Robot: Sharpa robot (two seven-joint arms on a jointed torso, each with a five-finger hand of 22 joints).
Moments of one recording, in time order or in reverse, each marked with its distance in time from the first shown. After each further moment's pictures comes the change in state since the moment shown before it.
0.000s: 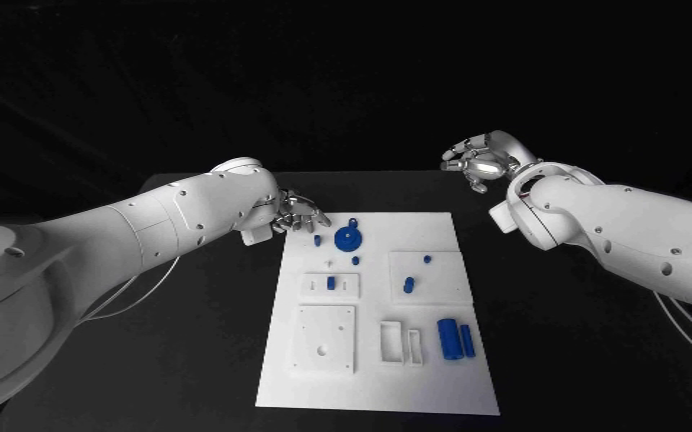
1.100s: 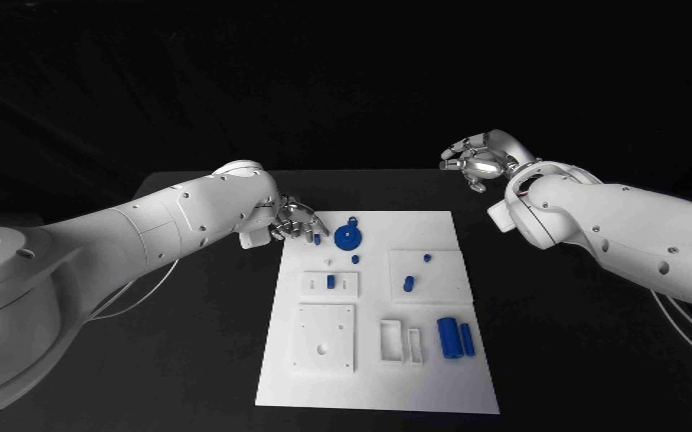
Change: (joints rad) left arm -0.014 0.012 0.000 -0.032 -0.001 0.089 0.017; left_hand 0.036 0.060 0.003 -0.038 -0.004 0.018 0.011 -0.015 -0.039 -0.004 0.003 0.013 0.000 0.000 0.000 0.004 0.007 -0.001 0.002 0.002 0.014 0.006; right arm 0.000 0.009 0.000 -0.006 0.000 -0.001 -0.002; right_hand 0.000 0.000 0.000 0.000 0.007 -0.008 0.004 -0.004 0.000 -0.004 0.004 0.000 -0.001 -0.003 0.003 0.000 -0.003 0.000 -0.002 0.002 0.000 0.001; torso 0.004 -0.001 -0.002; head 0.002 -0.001
